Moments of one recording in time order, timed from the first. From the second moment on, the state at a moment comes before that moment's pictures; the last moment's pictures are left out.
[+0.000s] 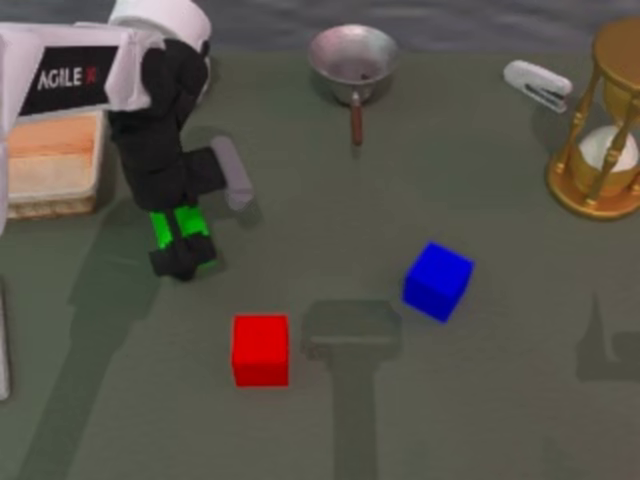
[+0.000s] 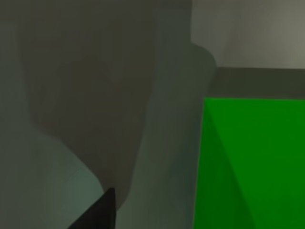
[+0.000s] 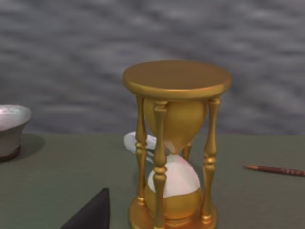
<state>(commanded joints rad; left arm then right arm) -0.28 2.37 1.72 -0.93 0.00 0.95 0.01 0.00 0.00 0.00 0.00 0.00</state>
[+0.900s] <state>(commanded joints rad) -0.28 2.37 1.72 -0.93 0.00 0.95 0.01 0.00 0.00 0.00 0.00 0.00</state>
